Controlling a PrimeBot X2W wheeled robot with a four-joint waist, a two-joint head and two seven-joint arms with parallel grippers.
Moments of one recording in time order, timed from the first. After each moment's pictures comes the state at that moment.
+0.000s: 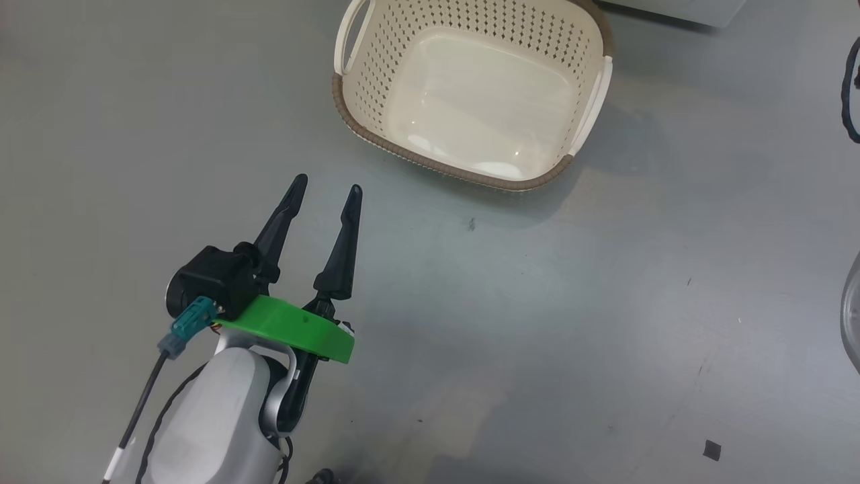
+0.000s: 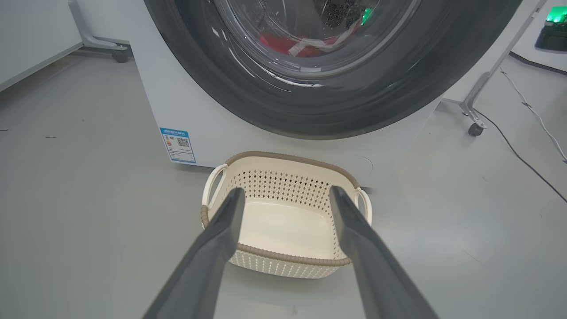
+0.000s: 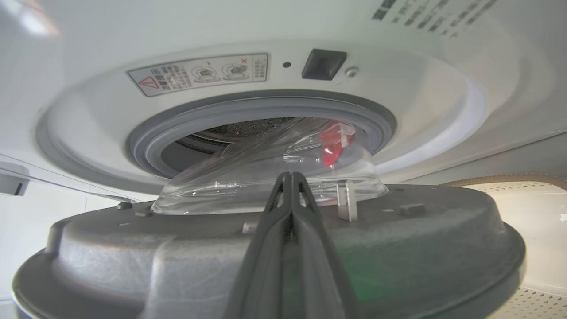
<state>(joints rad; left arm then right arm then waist) -0.39 0.02 -0.39 0.24 -0.50 -0.13 -0.25 -1.35 -0.12 -0.16 0.75 1.20 -0.06 0.59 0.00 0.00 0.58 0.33</state>
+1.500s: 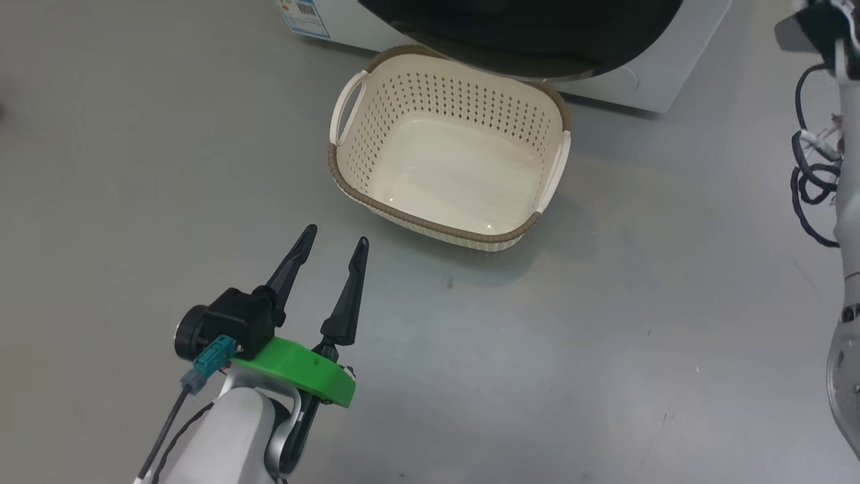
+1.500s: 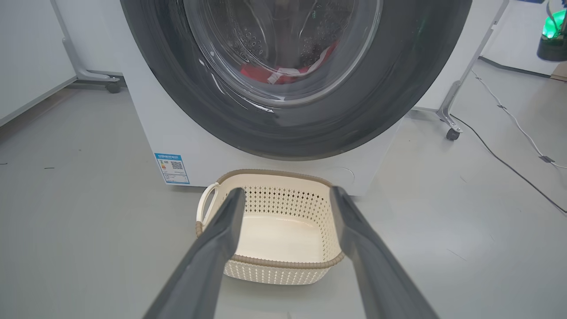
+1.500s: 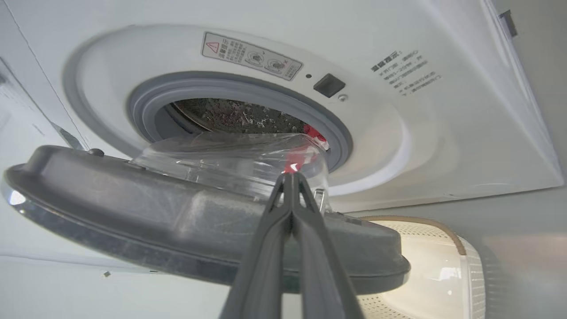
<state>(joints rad) -0.31 0.03 -0.39 0.27 -0.43 -0.13 -0.25 -1.15 -0.16 -0.06 0.78 1.06 0.11 0.47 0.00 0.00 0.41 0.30</state>
